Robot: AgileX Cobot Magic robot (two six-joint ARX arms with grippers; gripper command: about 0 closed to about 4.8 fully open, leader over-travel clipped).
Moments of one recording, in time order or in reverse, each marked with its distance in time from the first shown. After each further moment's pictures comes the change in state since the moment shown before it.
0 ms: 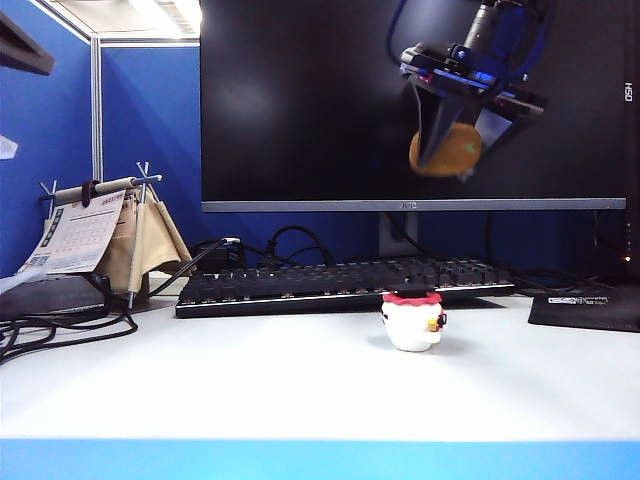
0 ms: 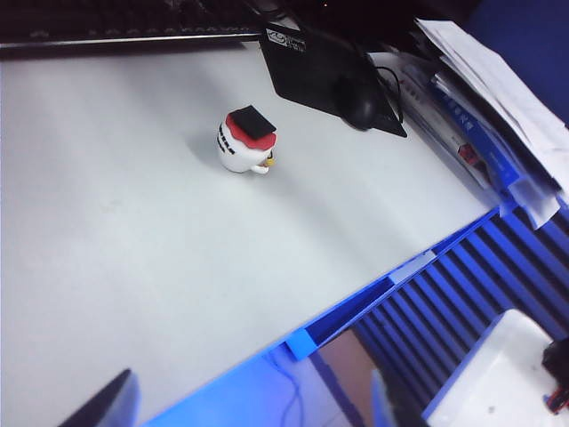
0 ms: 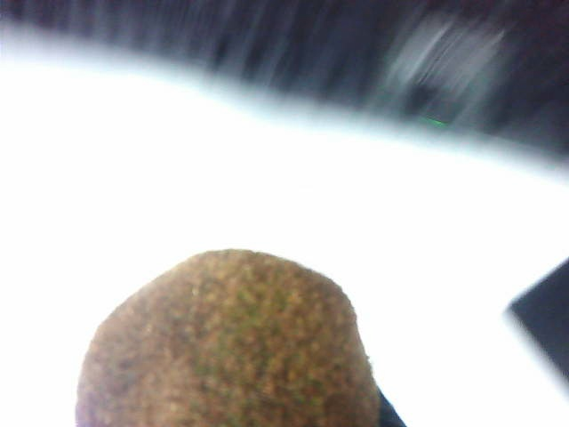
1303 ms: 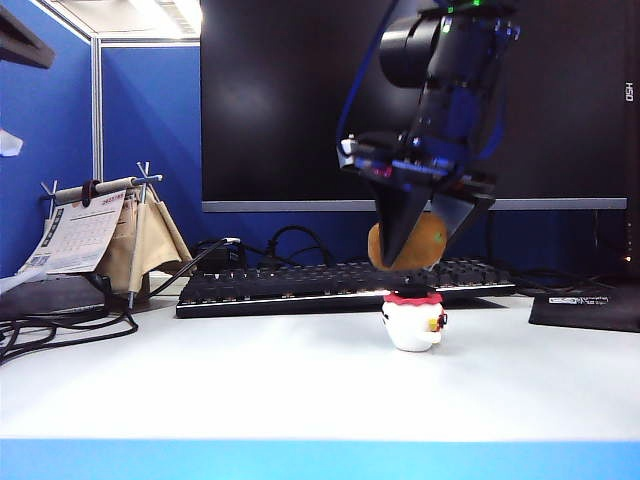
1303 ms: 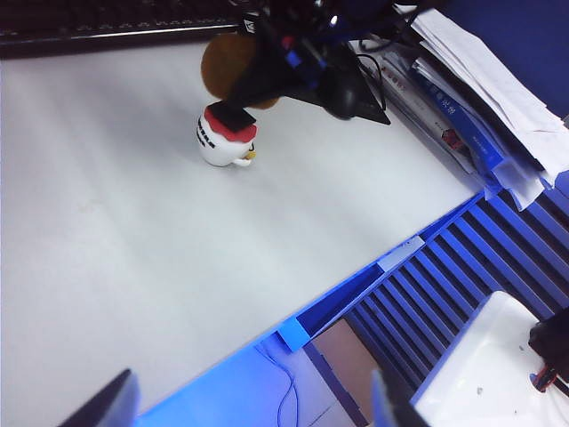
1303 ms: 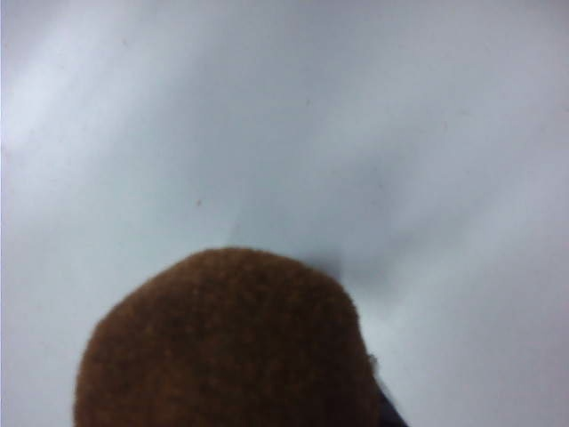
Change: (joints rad) left arm 0.000 0.002 0.000 0.000 0.042 0.020; right arm 0.161 0.087 -0.171 0.048 0.063 -0.087
